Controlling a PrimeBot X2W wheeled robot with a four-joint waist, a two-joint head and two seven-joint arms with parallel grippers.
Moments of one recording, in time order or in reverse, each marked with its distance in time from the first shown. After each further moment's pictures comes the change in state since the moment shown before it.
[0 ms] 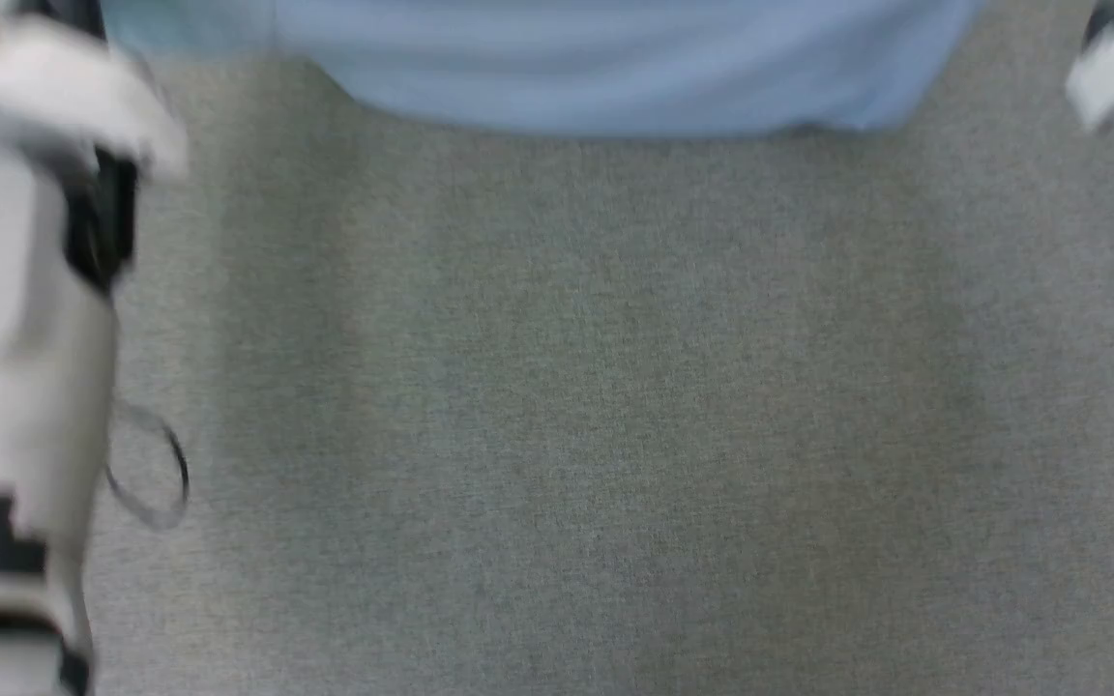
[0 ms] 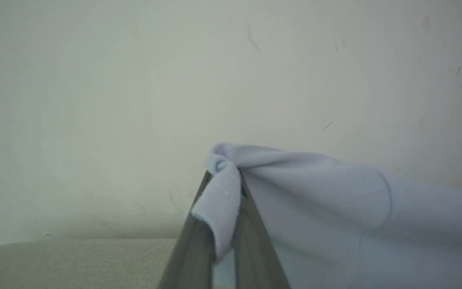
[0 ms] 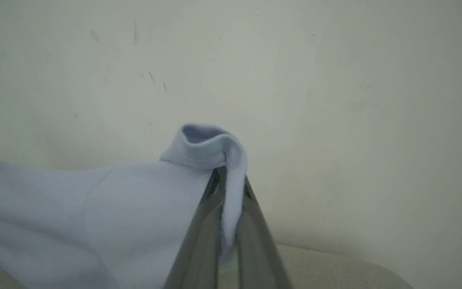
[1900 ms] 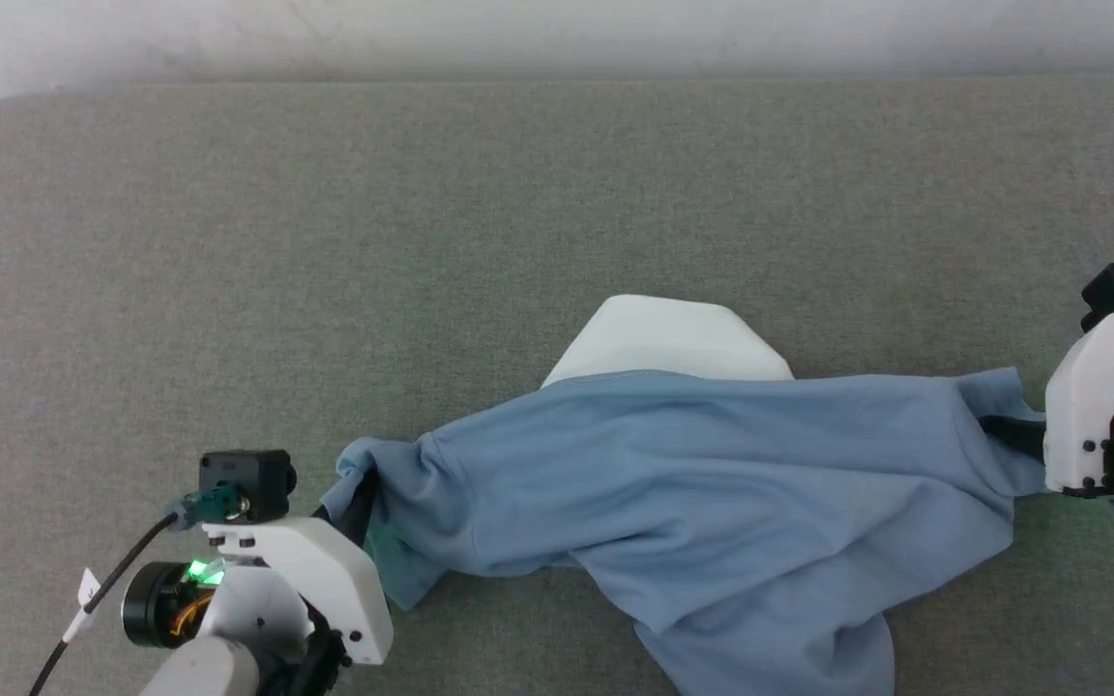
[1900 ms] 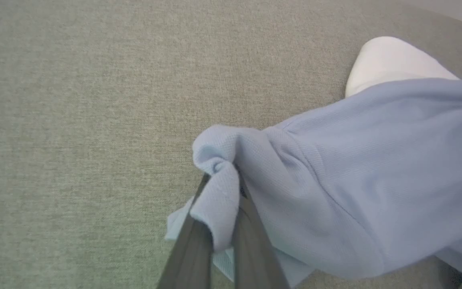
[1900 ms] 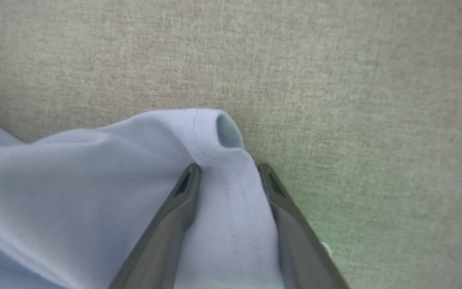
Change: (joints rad) left arm 0.951 0.045 -0.125 -0.907 -0.121 0.223 0.553; right arm 0.608 -0.015 -0.270 -0.232 0.056 -0.001 1.067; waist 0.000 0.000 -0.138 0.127
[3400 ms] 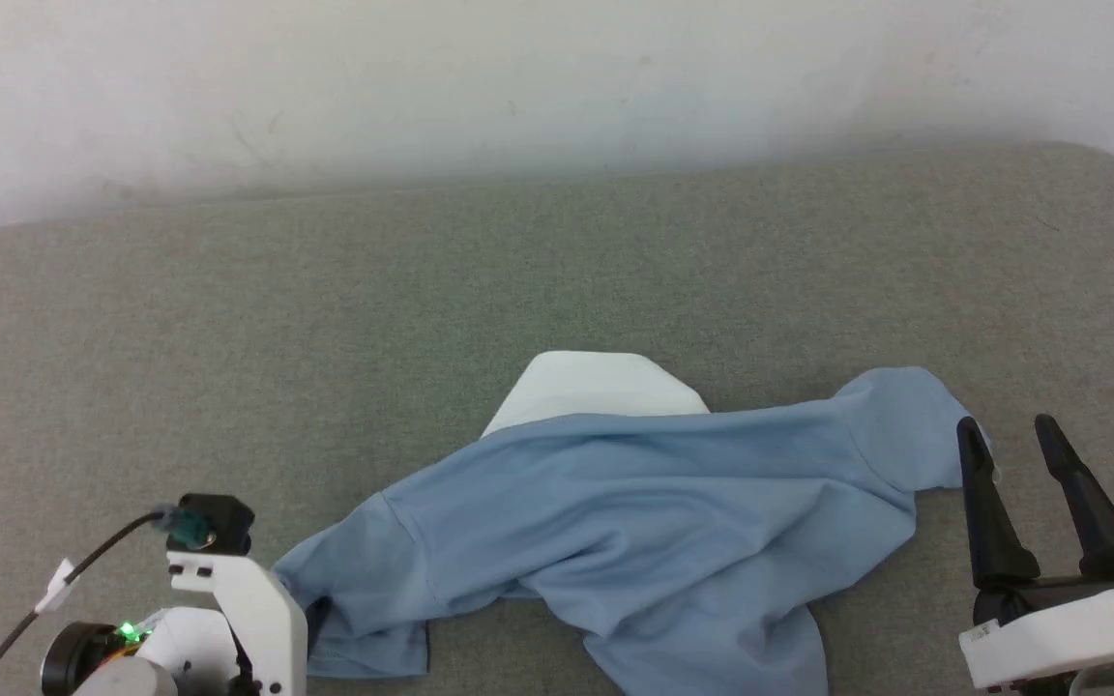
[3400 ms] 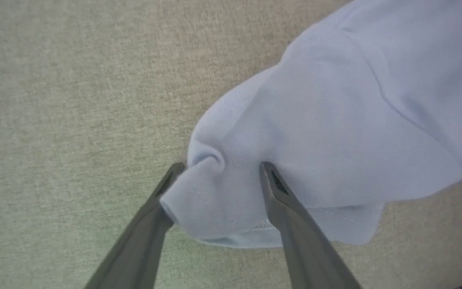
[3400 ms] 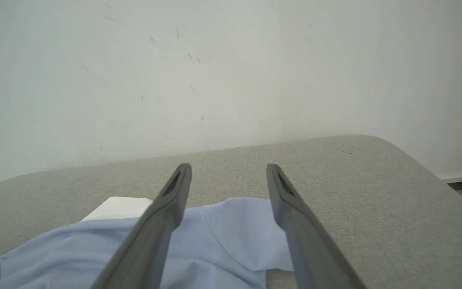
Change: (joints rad) left arm 0.030 0.136 0.003 0.125 -0.055 -0.061 0.276; right arm 0.664 0.441 -0.323 -0.797 -0.438 0.000 -0.826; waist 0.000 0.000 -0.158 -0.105
